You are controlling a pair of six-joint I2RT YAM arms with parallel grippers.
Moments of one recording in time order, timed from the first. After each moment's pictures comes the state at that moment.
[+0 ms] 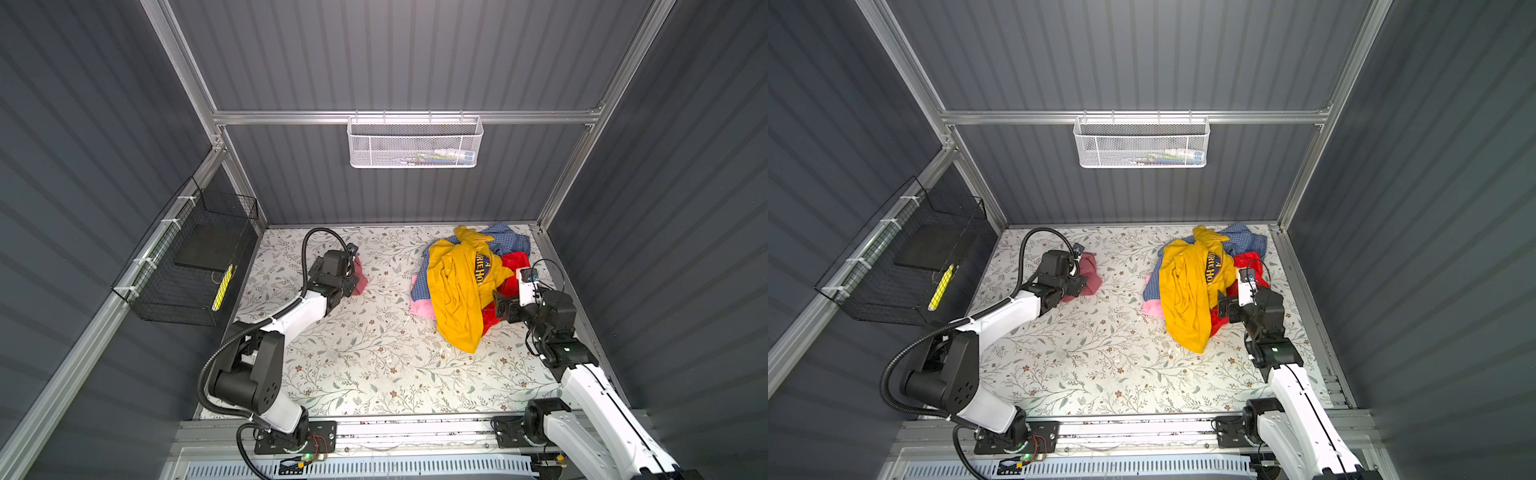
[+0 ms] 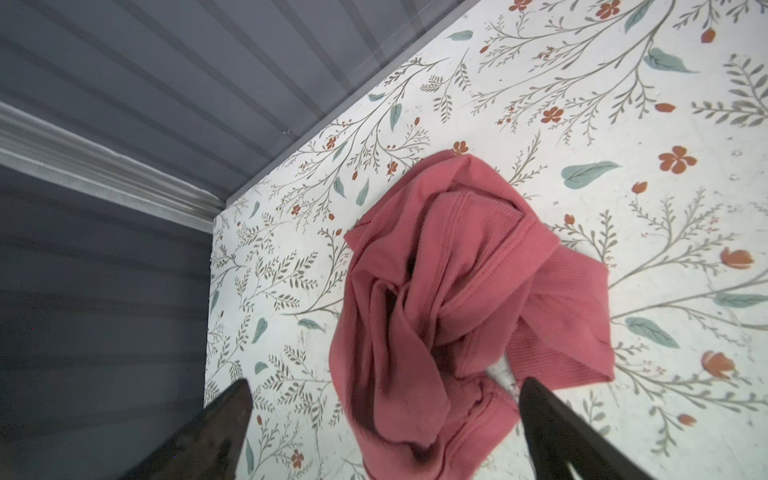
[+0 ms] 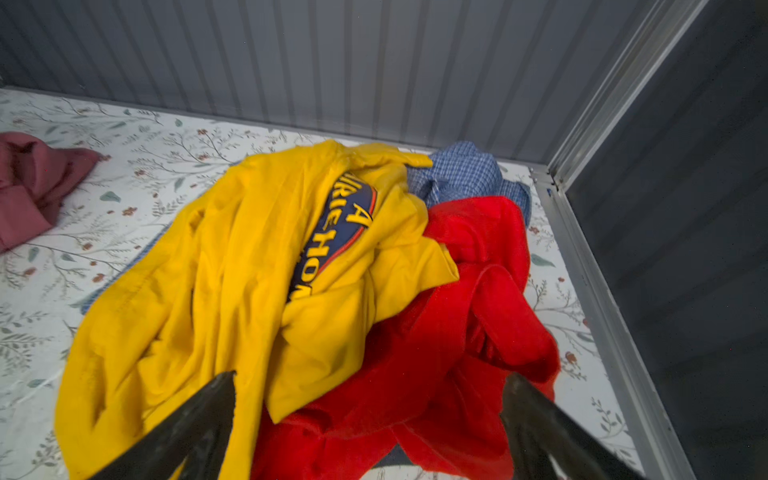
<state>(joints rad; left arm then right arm) -0.35 1.54 0.95 -0.08 -0.40 0.34 0.05 0.82 0.44 0.01 -0.04 -0.10</state>
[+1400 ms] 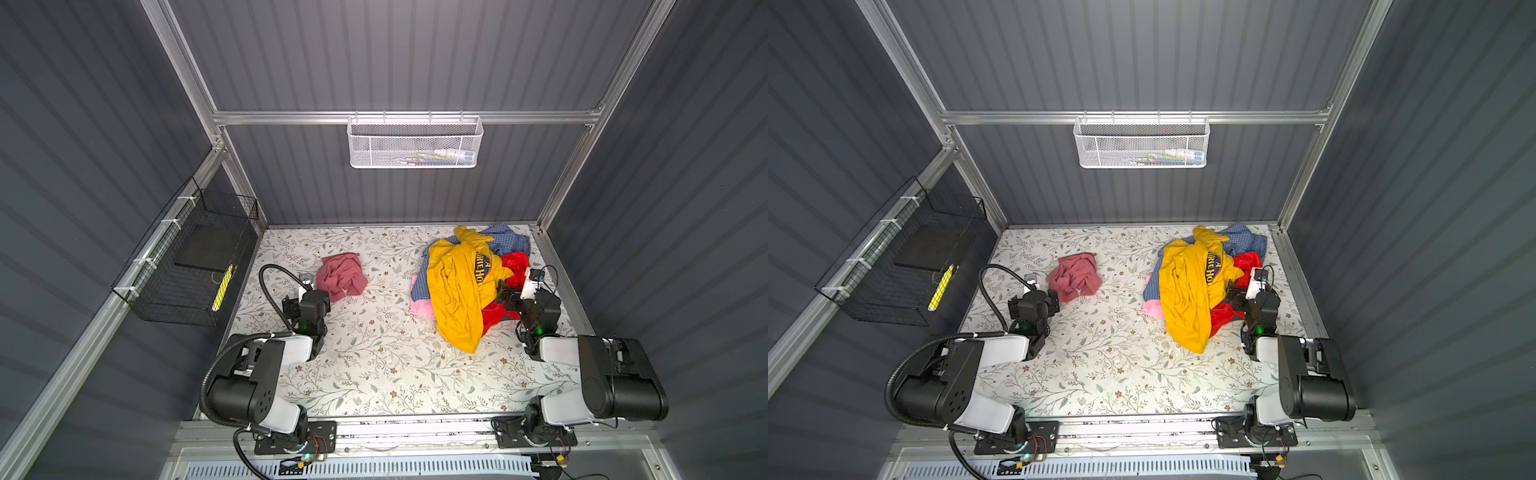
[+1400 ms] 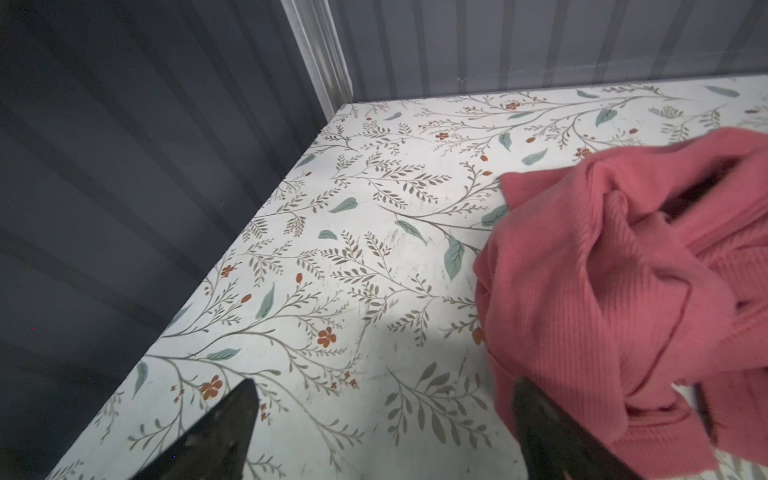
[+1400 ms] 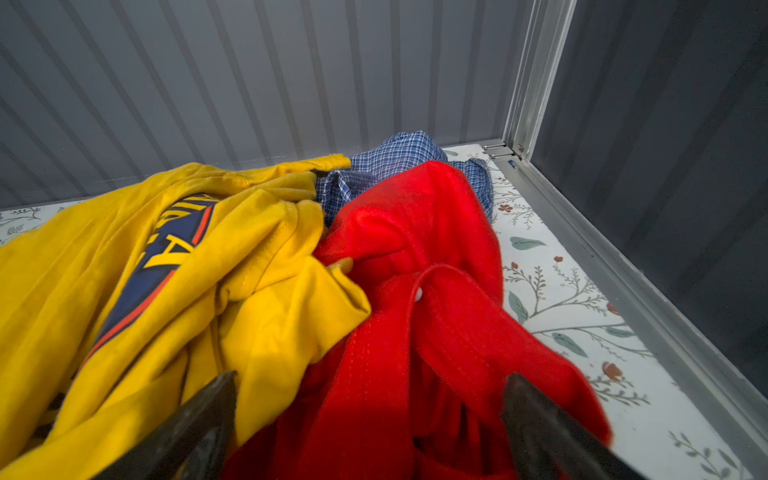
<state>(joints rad) -0.22 1.54 0.42 0.68 -0.56 0.00 -0.09 1.46 0.32 0.89 -0.05 0.07</state>
